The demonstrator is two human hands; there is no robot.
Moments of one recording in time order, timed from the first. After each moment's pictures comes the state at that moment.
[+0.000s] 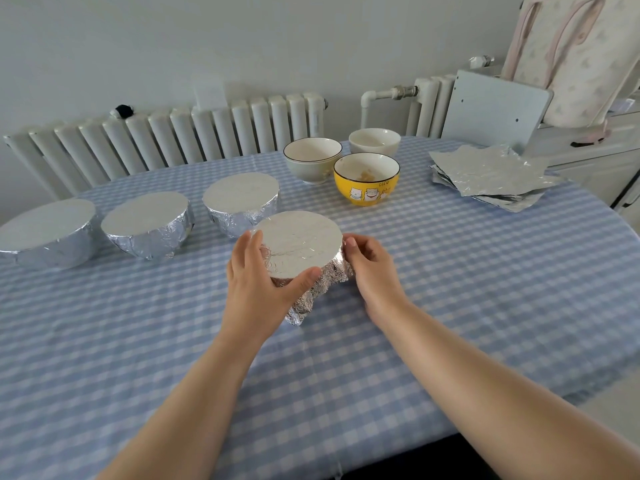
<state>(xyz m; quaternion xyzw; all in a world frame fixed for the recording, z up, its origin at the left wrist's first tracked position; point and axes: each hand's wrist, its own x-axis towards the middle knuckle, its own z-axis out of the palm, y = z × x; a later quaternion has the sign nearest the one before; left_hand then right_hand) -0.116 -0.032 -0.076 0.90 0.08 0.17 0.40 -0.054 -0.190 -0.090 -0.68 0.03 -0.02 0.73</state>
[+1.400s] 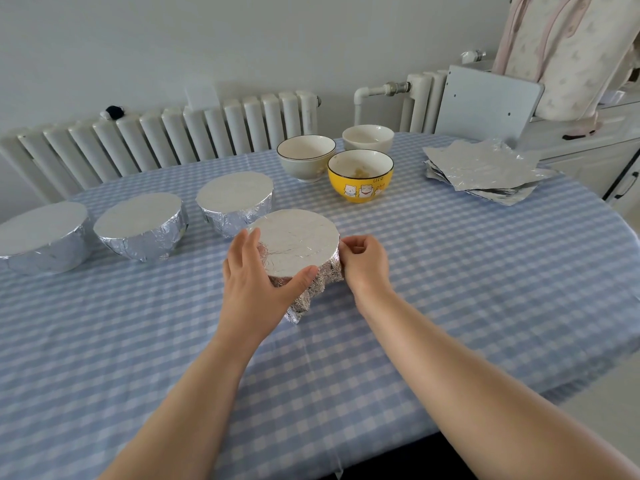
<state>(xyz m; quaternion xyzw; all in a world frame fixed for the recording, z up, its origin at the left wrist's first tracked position) -0.118 -0.034 -0.072 0.91 0.07 0.17 0.37 -0.046 -0.180 -0.086 -0.71 0.12 -0.04 0.70</state>
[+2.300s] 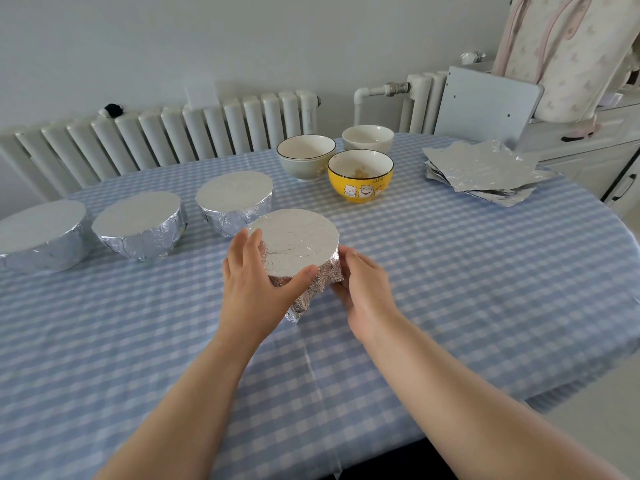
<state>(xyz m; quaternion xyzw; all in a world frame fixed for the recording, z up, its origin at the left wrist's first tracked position) -0.115 -0.032 -0.076 0.91 0.08 0.16 0.37 -0.081 -0.181 -0.079 -0.57 0.14 0.08 0.81</state>
